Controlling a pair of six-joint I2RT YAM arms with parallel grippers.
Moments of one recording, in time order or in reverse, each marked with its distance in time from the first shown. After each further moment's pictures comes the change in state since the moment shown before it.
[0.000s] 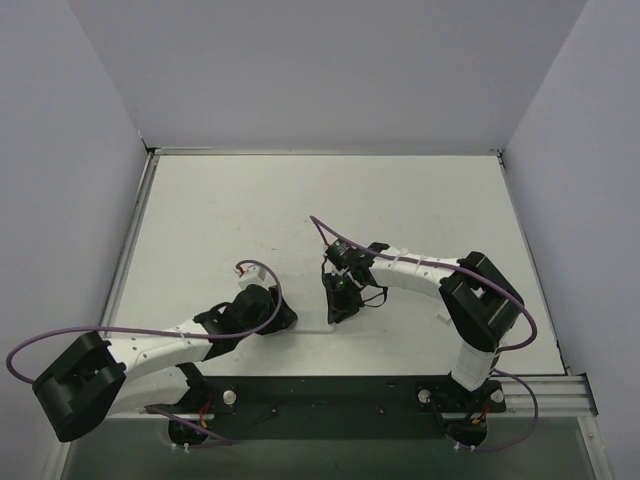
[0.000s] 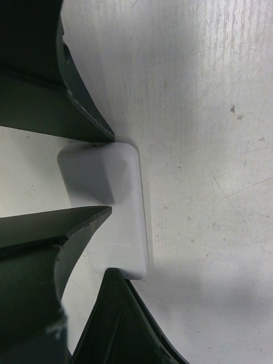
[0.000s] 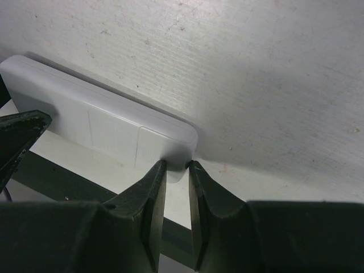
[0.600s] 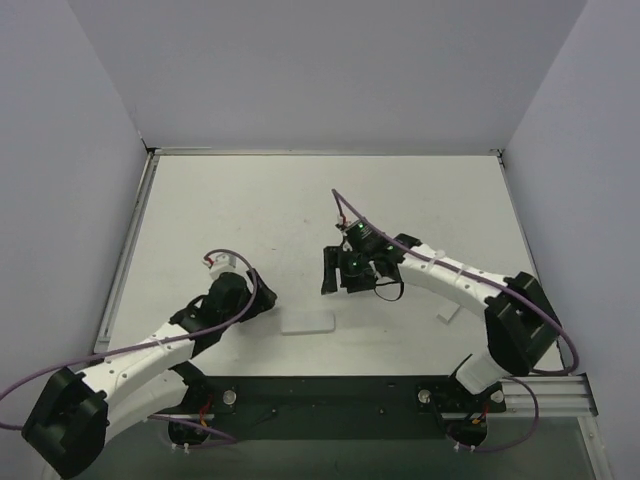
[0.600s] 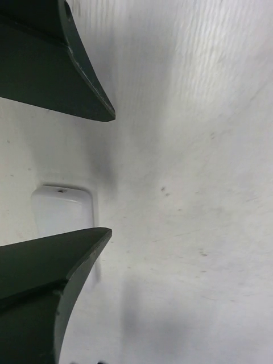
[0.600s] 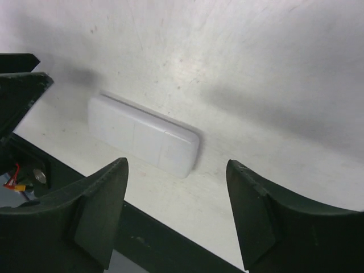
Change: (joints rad) left arm 0.175 -0.153 0.011 -0.140 -0.053 0.065; right arm -0.055 -0.168 -0.010 0.060 0.060 -0.029
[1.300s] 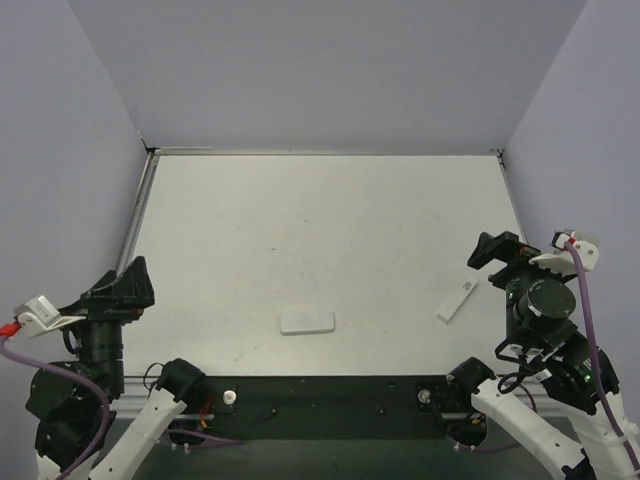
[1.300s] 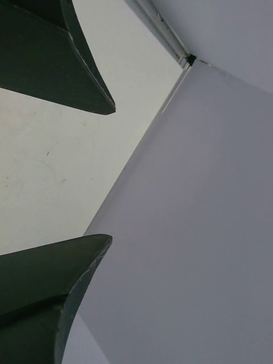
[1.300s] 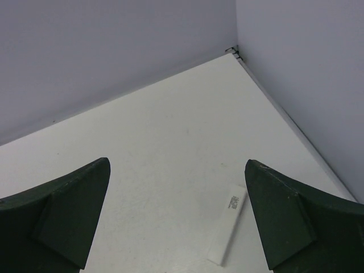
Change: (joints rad) left arm 0.145 -0.845 0.536 -0.409 -0.459 0.409; right arm -0.171 -1.092 -0.010 -0.175 1.013 -0.219
